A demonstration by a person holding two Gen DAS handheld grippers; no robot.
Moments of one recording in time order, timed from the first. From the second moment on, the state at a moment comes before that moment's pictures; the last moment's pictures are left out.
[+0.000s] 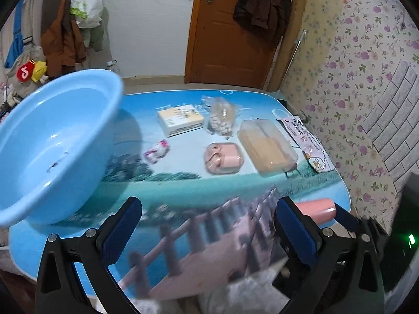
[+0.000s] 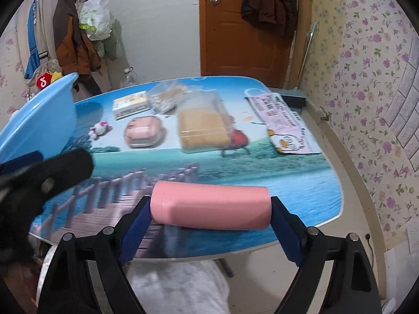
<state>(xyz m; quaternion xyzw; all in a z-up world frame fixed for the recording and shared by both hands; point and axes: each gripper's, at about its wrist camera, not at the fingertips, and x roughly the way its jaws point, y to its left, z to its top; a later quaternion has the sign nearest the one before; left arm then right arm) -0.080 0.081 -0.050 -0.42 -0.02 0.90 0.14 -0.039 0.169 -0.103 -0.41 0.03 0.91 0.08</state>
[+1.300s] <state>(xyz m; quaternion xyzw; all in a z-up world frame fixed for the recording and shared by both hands) -0.147 0.135 -0.093 -0.44 0.02 0.90 0.07 -0.041 0.215 -0.108 -0.38 0.04 0.92 0.08</state>
